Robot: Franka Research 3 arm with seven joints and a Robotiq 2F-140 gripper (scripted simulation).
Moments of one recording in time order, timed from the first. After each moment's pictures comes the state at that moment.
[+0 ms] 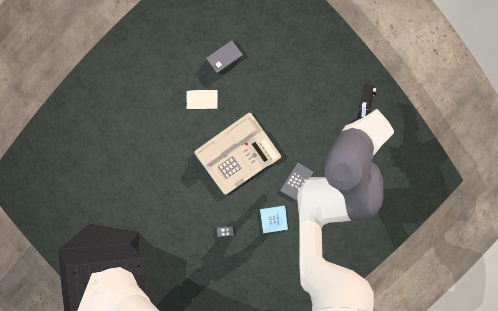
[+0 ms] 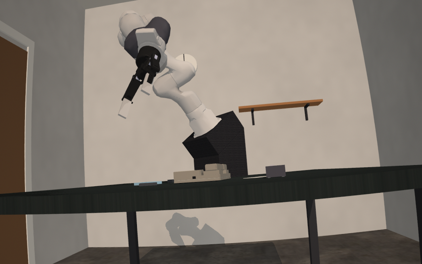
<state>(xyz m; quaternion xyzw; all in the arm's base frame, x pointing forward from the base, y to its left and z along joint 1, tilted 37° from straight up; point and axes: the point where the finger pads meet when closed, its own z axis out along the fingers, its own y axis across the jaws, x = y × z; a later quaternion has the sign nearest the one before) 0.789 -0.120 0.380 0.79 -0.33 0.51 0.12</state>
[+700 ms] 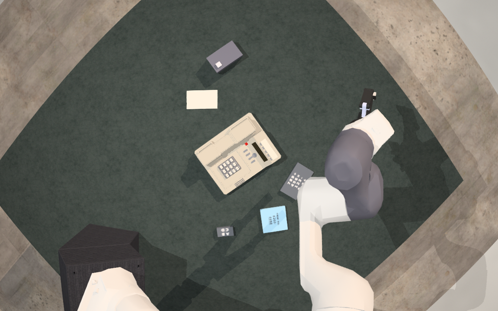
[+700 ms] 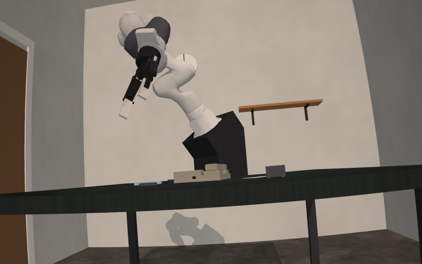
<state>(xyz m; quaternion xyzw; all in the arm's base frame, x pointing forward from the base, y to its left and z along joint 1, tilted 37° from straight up) 0.789 -0.120 0.380 0.79 -0.33 0.51 0.12</state>
